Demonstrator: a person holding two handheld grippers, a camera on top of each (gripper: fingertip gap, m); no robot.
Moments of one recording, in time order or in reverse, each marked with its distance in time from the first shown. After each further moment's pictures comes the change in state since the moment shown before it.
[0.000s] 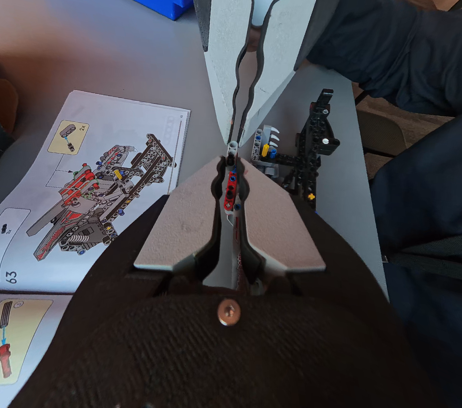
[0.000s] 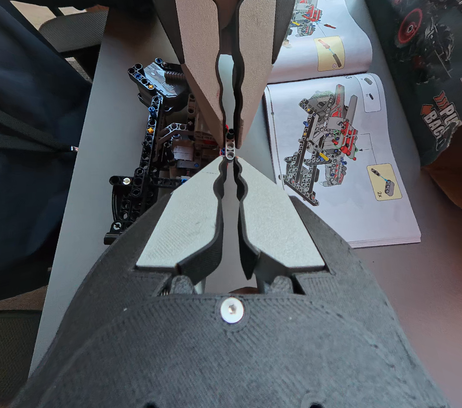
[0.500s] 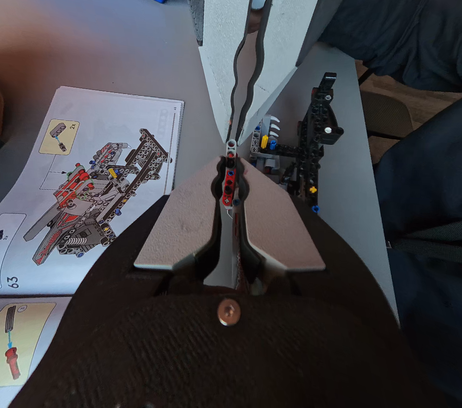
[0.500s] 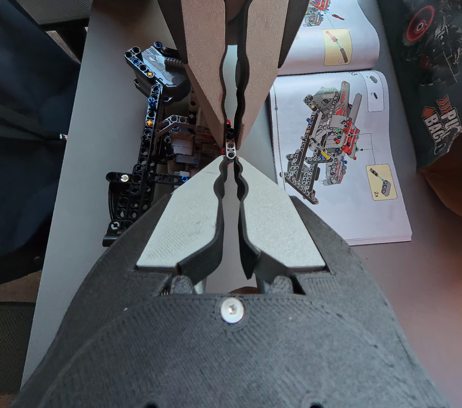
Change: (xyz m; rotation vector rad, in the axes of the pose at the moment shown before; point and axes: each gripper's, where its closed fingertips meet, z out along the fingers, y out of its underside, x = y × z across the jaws) left arm 0.003 0.008 0.003 -0.064 0.011 0.045; right arm -0.003 0.003 0.004 -0.072 0.031 -0.055
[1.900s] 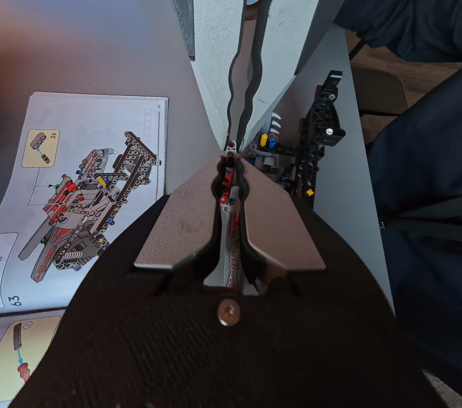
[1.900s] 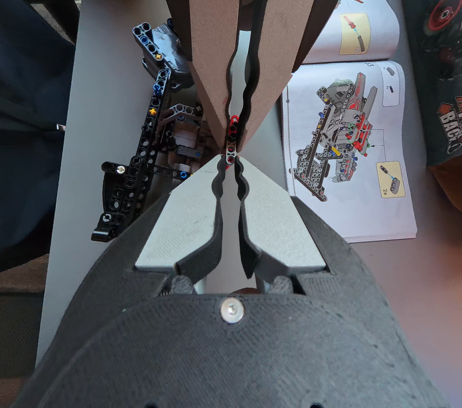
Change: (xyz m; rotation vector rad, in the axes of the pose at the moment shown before) left arm 0.009 0.002 0.003 -0.084 0.053 0.059; right arm -0.010 0.005 0.005 -0.069 0.011 -0.018
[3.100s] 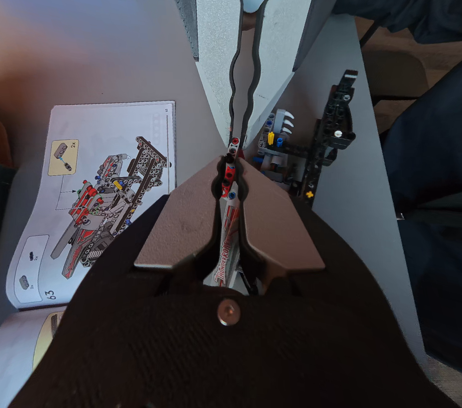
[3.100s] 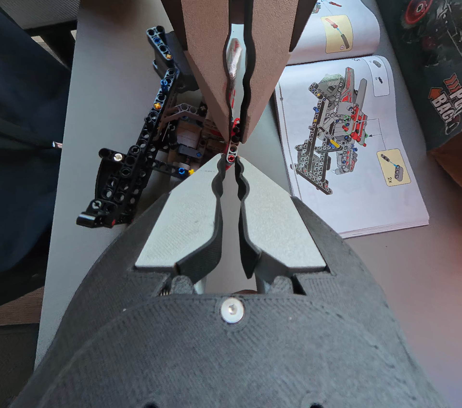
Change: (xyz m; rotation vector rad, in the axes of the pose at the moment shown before) left arm -0.004 -0.001 -0.003 -0.023 -0.039 0.086; right arm 0.000 0.004 0.001 0.086 0.049 0.064
